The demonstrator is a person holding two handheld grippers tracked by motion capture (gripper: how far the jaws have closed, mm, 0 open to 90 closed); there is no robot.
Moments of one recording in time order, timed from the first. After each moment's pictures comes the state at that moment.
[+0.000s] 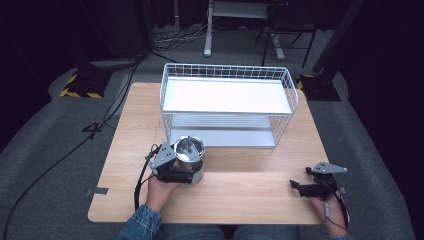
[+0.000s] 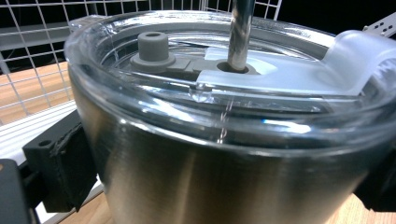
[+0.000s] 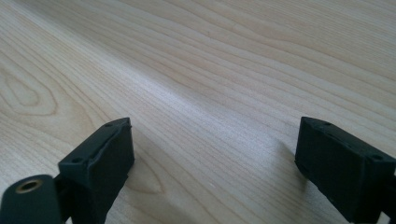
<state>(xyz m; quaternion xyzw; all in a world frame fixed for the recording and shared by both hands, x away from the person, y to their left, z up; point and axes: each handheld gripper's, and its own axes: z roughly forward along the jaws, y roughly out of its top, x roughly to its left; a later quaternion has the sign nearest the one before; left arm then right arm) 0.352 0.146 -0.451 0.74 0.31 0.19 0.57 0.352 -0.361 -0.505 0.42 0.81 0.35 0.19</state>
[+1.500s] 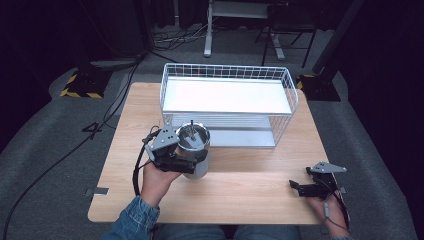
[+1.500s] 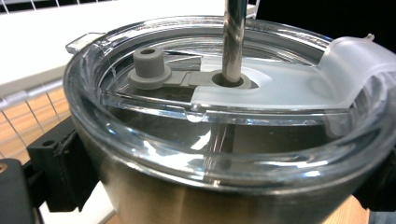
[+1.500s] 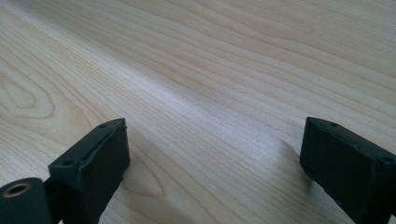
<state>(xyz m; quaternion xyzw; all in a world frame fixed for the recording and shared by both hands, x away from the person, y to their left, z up) 0.345 0.137 -0.353 0.76 0.29 0.17 0.55 0.353 -0.358 -0.506 0.43 0.81 0.35 0.19</state>
